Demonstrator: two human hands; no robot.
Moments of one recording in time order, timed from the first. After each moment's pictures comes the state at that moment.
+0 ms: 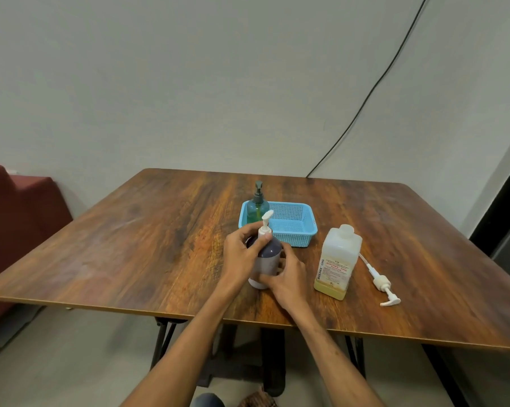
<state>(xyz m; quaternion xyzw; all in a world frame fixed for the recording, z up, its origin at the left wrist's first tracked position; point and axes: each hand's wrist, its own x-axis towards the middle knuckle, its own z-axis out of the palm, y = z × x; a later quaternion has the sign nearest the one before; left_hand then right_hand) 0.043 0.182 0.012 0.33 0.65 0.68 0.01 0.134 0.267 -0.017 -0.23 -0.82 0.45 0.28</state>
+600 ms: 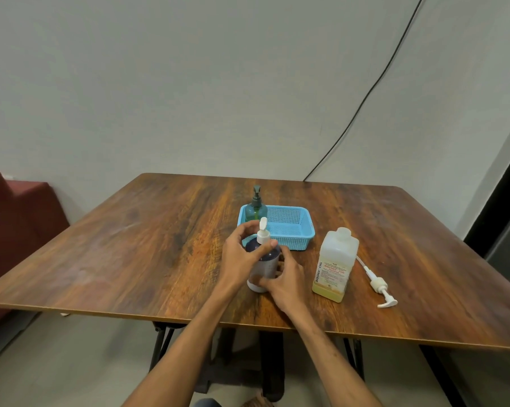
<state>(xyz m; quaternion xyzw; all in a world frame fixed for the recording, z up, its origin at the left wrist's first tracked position) 0.040 0.180 0.012 0.33 0.67 0.67 0.02 0.134 0.264 -0.014 -0.24 -0.81 0.46 0.27</state>
